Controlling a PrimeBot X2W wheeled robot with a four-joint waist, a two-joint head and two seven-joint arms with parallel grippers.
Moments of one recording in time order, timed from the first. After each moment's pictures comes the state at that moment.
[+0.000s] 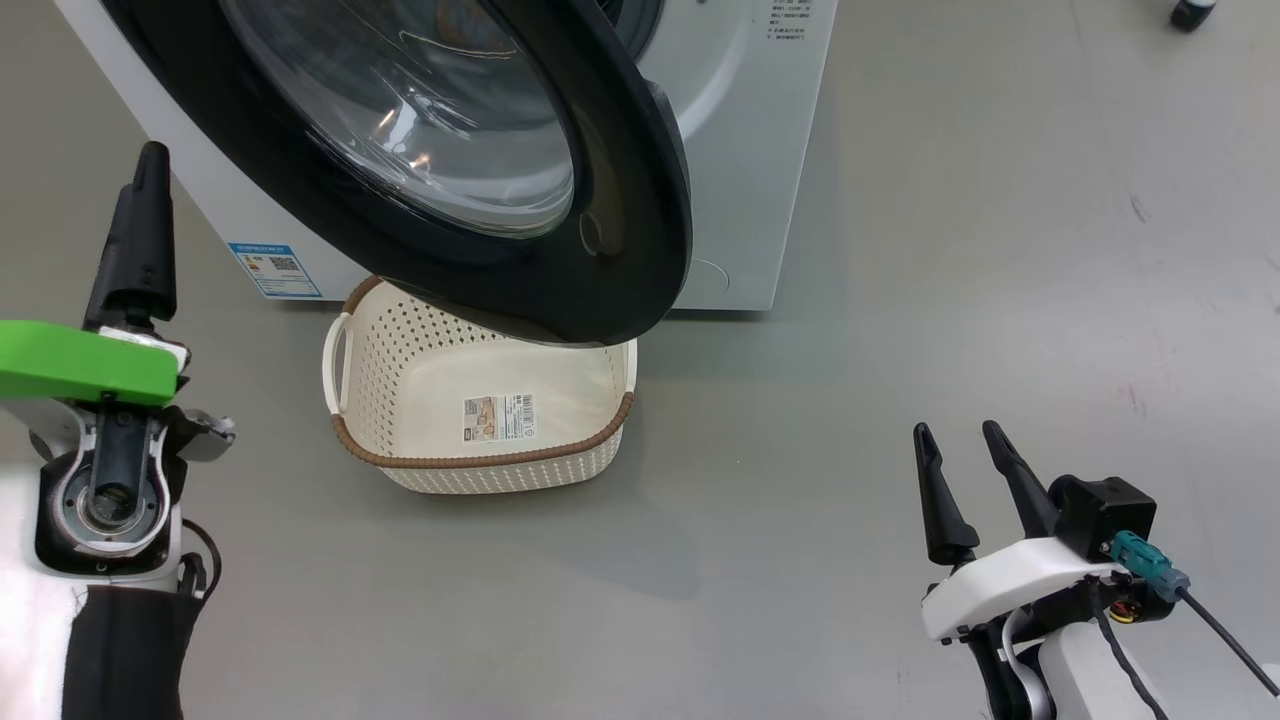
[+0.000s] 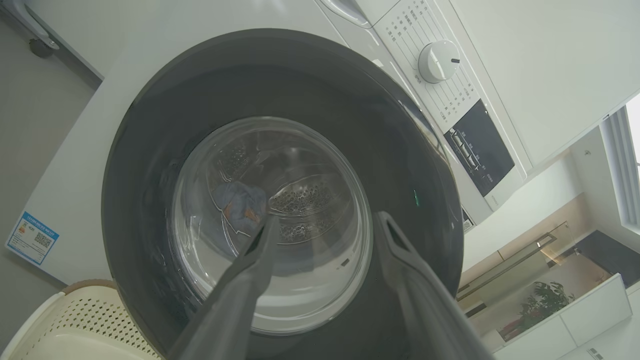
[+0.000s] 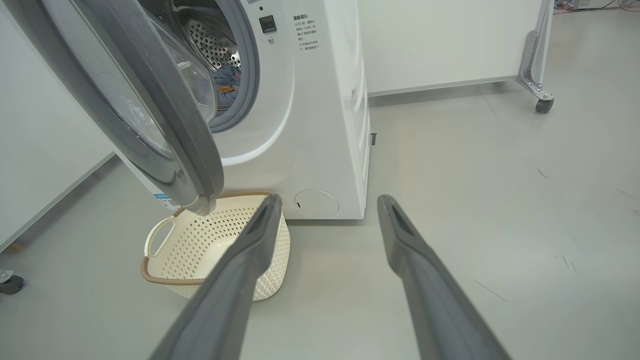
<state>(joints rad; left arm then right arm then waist) -0.41 0.14 0.06 0.10 -1.22 -0.12 0.11 -0.13 -0.05 0.21 0.37 0.33 0.10 -0.25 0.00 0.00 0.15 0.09</state>
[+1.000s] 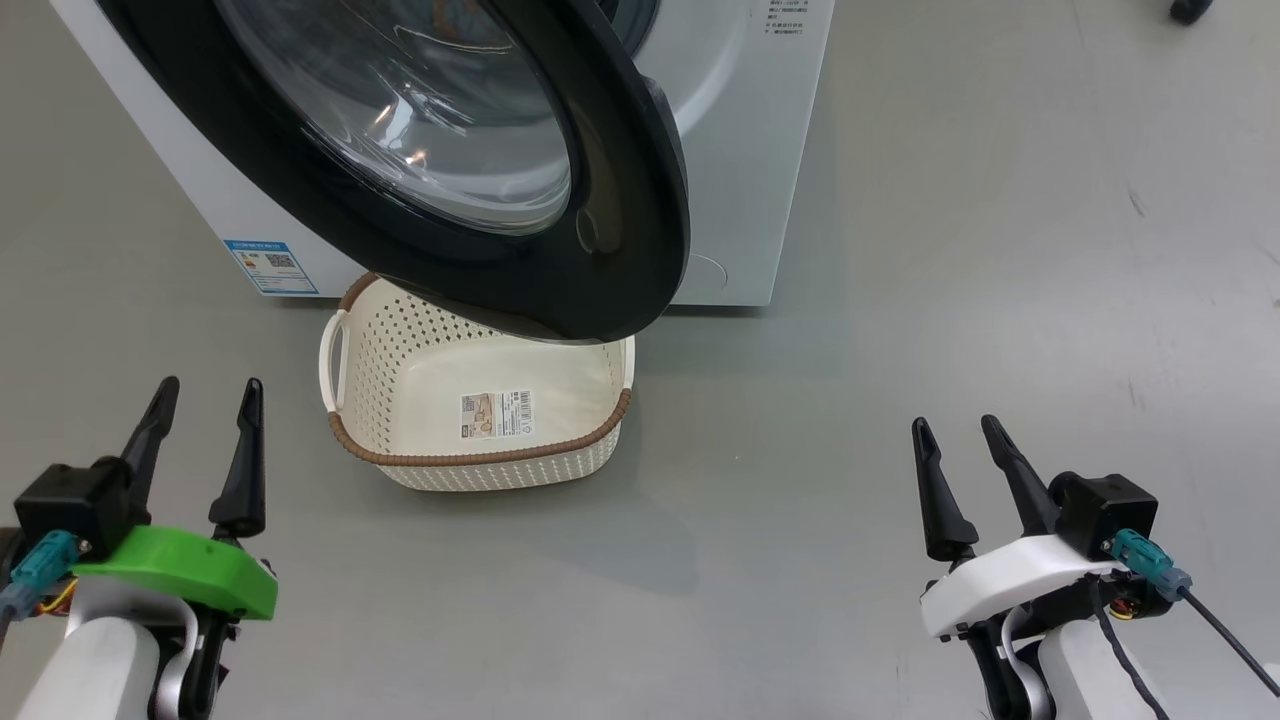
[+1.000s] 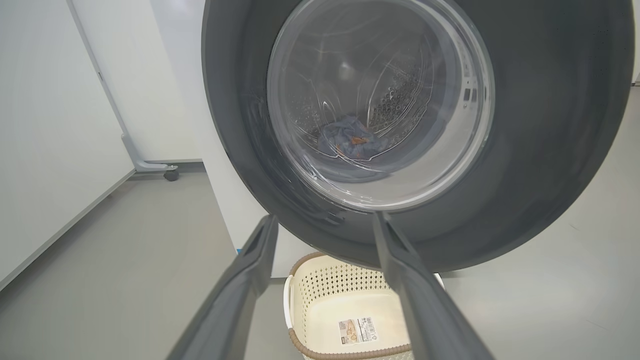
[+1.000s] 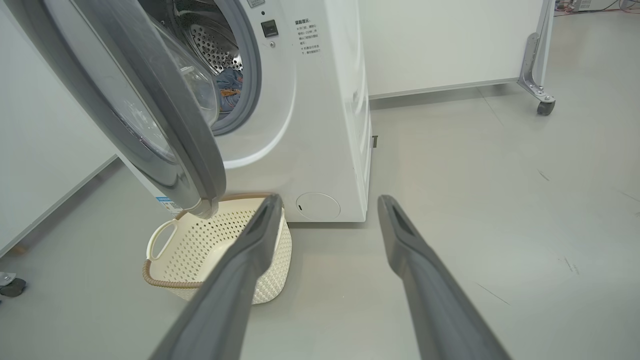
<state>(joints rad) -0.20 0.34 -0.22 0.26 -0.52 -0.09 -0.25 -0.13 -0.05 0.21 0.35 0.33 0.10 -0.25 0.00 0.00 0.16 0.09</state>
